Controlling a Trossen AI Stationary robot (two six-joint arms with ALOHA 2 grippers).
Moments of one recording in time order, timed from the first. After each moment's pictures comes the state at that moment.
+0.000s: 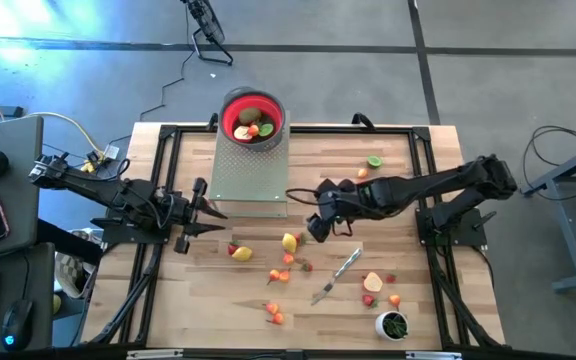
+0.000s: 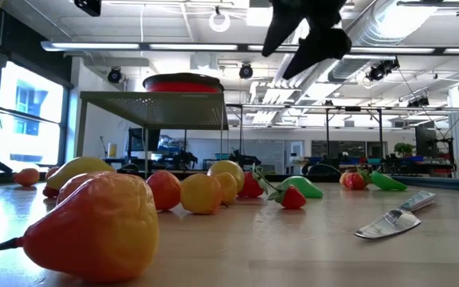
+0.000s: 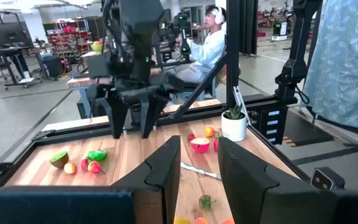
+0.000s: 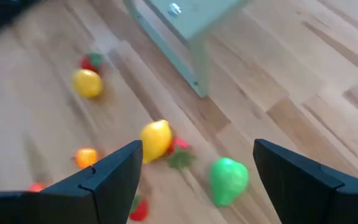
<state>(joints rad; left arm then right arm) -0.32 0.54 0.49 0.10 -0.14 0.09 0.15 1.55 1.29 -0.70 0.29 0.79</state>
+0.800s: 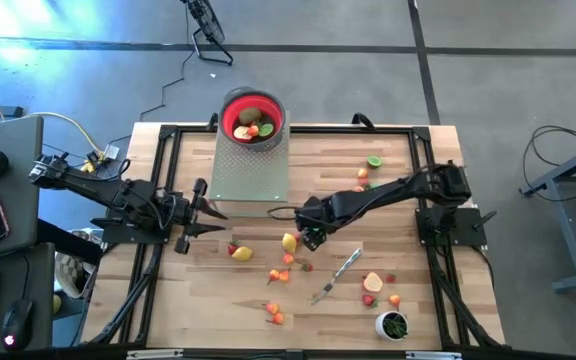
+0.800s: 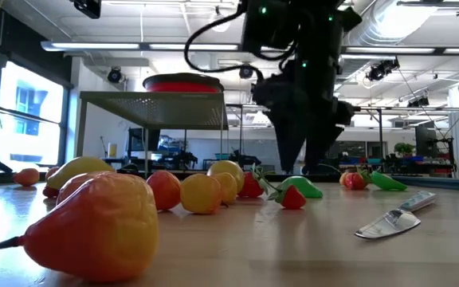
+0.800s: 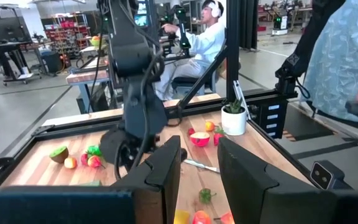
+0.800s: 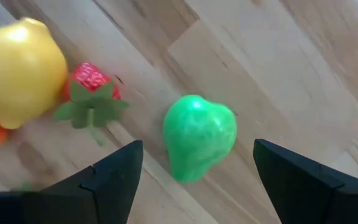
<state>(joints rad) -0.32 0.54 0.49 0.07 -0.14 0.09 0.09 1.89 1.29 -0.79 0.12 0.85</state>
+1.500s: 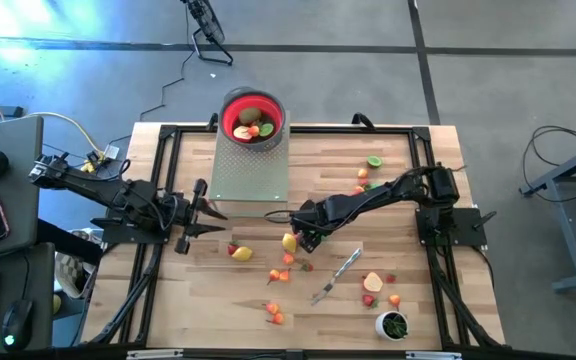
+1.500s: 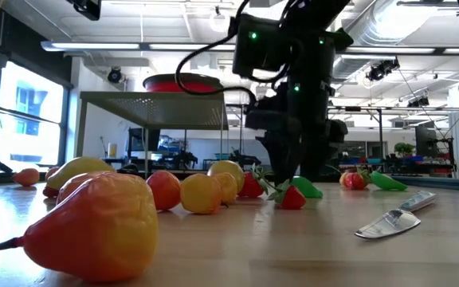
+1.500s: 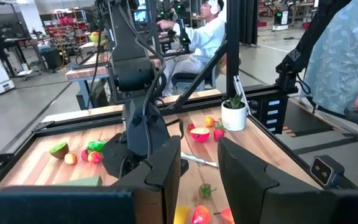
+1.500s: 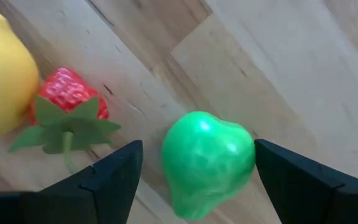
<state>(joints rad) -0.32 0.54 0.49 0.05 -0.14 0.09 0.08 1.97 1.29 -0.73 0.12 0.83</state>
